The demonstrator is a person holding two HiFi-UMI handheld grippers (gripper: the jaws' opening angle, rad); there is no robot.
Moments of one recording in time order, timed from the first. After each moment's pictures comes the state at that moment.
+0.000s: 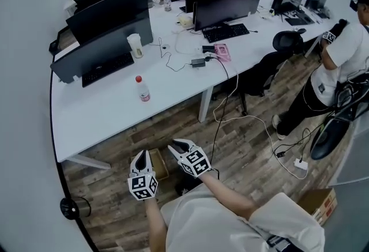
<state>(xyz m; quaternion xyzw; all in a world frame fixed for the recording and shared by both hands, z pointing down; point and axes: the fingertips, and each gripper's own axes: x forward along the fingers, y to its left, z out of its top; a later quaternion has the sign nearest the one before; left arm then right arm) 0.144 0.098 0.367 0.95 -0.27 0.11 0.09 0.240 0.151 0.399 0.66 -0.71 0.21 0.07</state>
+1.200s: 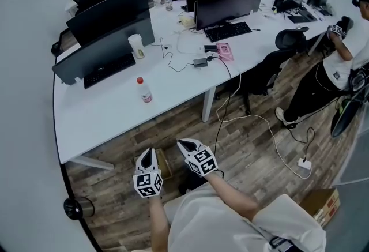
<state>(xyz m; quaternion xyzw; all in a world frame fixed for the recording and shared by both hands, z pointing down) 0.173 0.100 0.369 0.96 -0.25 0.11 0.09 0.272 0.160 0.402 0.68 -0.70 0.21 0.05</state>
